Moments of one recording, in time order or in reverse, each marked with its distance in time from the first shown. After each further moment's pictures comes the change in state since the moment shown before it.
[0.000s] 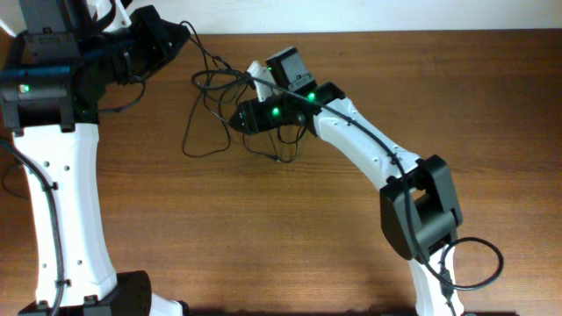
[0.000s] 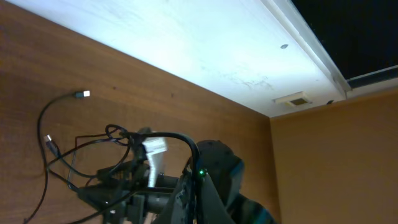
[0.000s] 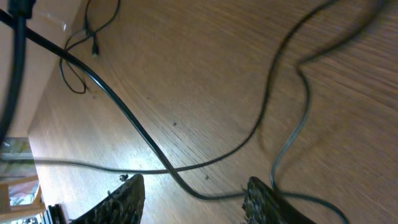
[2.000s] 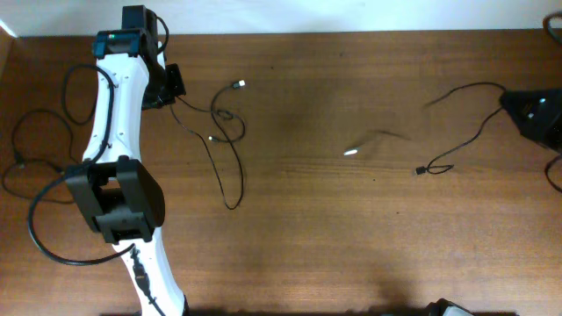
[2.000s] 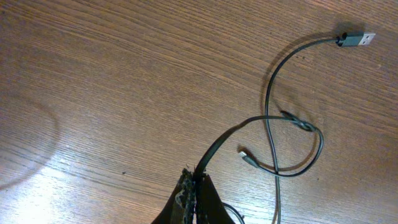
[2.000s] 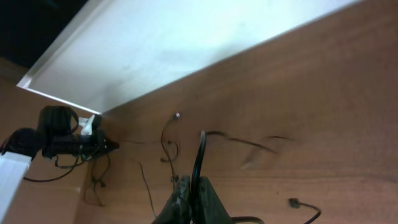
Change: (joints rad) left arm 0.000 0.522 0.001 -0.190 -0.629 0.324; right arm -1.075 -0.845 0.000 -0.810 -0.259 -0.164
